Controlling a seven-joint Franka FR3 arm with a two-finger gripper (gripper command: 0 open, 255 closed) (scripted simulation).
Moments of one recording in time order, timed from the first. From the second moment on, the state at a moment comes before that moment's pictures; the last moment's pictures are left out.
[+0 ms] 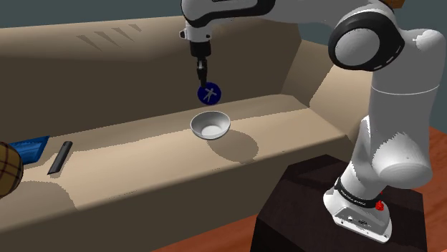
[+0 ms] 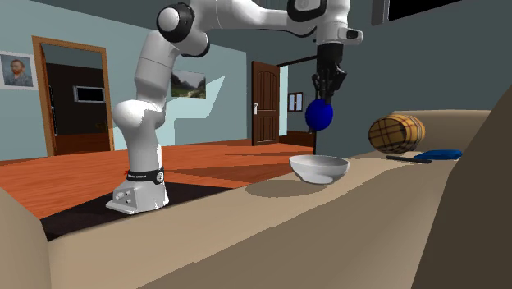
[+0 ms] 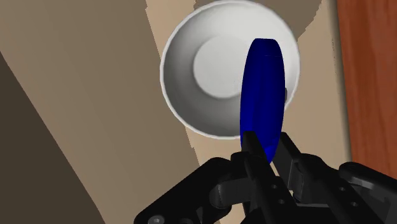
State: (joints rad) arm 0.32 0.31 -0.27 -1.37 0.14 1.63 -0.62
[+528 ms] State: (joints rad) arm 0.35 0.32 -0.26 -1.44 0.14 1.71 -0.59
